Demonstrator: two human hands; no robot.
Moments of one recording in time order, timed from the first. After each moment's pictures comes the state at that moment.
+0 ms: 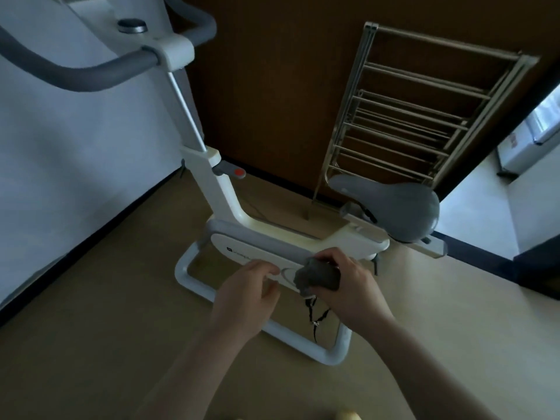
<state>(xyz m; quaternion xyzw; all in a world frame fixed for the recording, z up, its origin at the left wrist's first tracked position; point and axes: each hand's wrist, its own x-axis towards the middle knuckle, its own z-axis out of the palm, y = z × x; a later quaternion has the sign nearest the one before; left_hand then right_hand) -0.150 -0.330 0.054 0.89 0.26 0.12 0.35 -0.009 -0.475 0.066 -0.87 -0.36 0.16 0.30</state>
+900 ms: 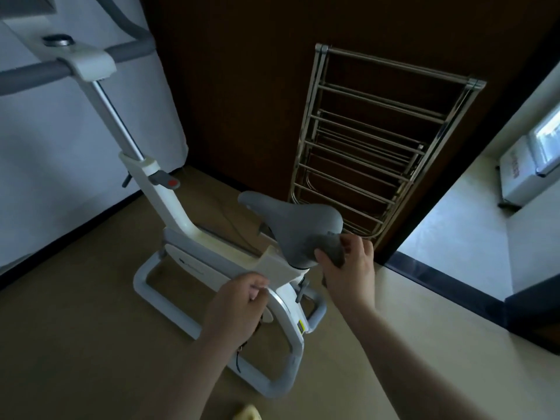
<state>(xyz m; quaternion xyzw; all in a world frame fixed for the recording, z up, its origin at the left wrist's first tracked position) 0.044 -0.497 0.042 0.82 0.37 0.13 0.42 0.213 -0.602 0.060 -0.87 -0.23 0.05 0.44</state>
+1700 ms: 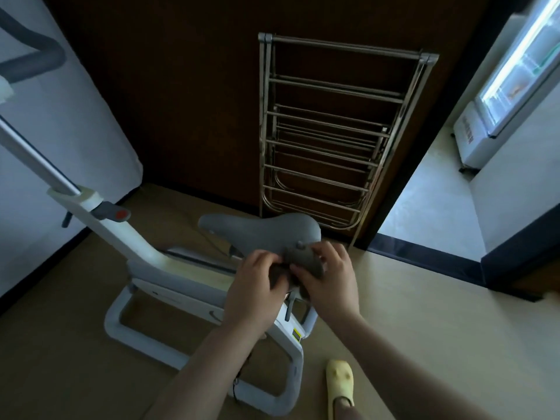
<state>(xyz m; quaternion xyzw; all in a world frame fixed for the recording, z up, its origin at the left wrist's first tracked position) 0.151 -0.471 0.037 0.88 0.26 0.16 0.36 0.246 -0.580 0.018 -0.86 -0.24 0.00 0.45</state>
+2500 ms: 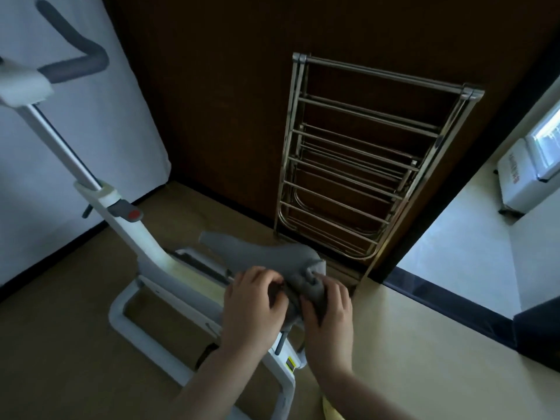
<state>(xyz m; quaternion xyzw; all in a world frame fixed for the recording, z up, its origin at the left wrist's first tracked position) 0.187 -0.477 0.037 0.87 0.35 0.21 0.29 0.267 -0.583 0.011 -0.83 -0.26 0.02 0.49</state>
